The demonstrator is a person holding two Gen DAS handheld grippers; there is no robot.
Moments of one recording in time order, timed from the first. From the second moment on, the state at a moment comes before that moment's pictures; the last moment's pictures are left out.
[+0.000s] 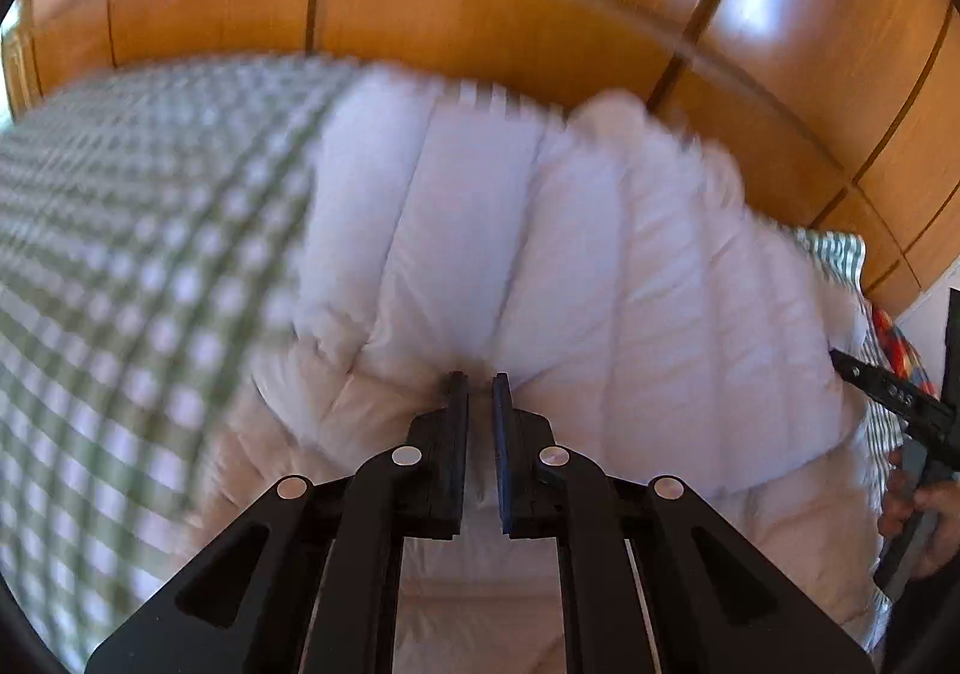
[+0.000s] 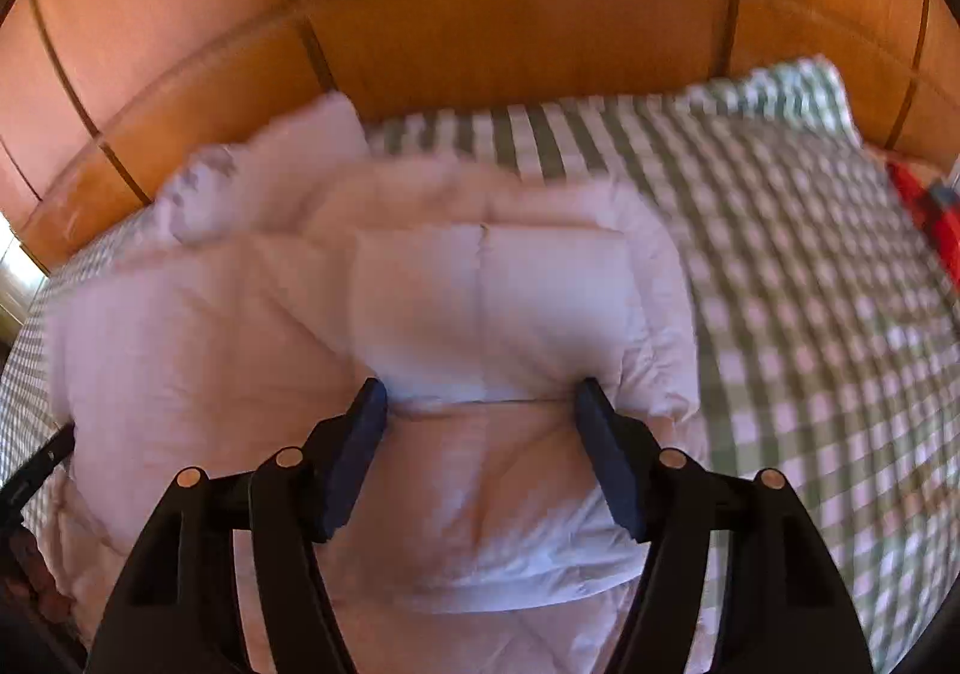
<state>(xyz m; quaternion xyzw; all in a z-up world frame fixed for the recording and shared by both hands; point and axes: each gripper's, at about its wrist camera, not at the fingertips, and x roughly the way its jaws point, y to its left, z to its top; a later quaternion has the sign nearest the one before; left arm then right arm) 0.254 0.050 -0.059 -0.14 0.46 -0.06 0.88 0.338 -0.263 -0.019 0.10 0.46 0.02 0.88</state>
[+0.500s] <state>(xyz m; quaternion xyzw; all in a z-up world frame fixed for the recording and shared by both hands) 0.278 0.058 -0.001 -0.14 0.39 -0.05 0.91 0.327 -0.269 -0.029 0.12 0.43 0.04 0.90</state>
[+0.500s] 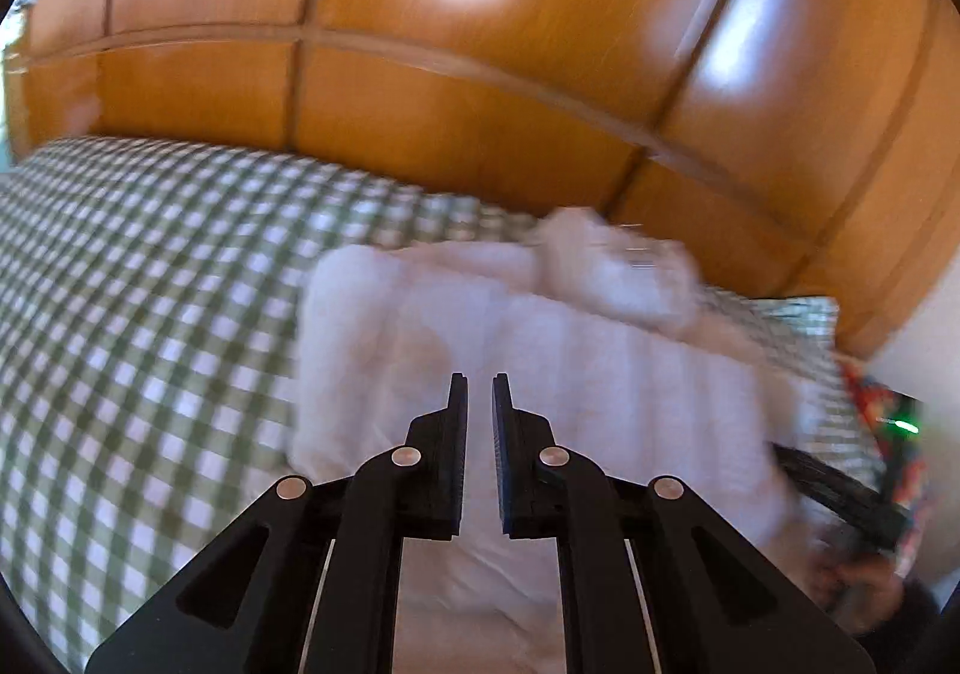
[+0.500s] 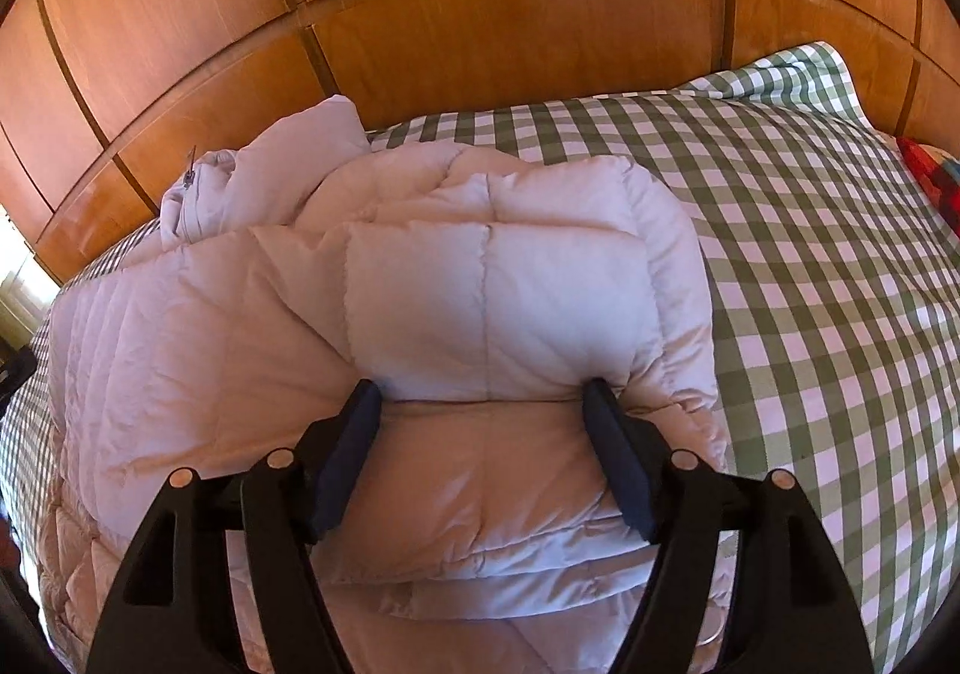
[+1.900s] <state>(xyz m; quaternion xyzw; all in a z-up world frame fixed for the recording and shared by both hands) 0.084 0.101 -0.015 -0.11 0.40 -0.01 0.91 0.149 -0.317 -0.050 0.17 0.49 0.04 0.86</state>
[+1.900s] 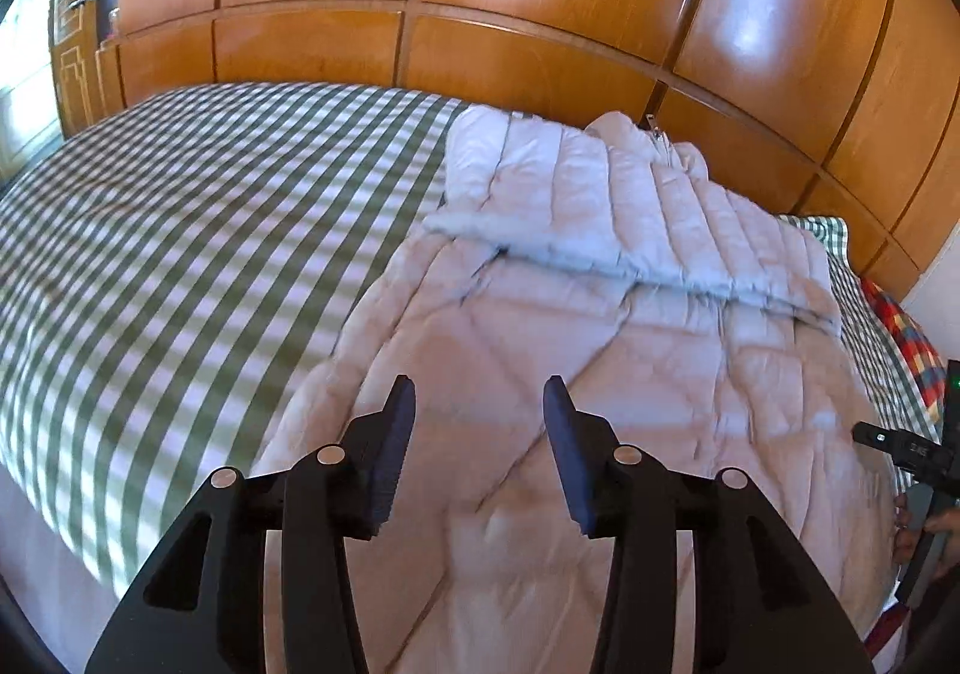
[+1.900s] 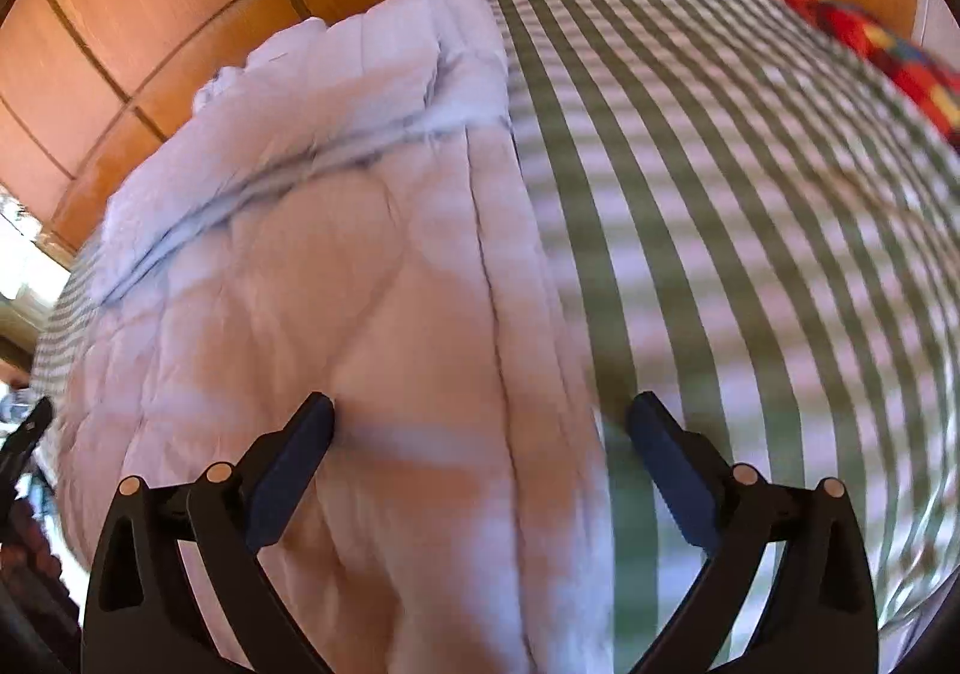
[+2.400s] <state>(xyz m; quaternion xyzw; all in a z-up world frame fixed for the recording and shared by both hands) -0.013 0.194 -0.043 -0.20 0.45 -0.03 0.87 0.037 -0.344 -0.067 0.23 0.51 0.16 0.82</state>
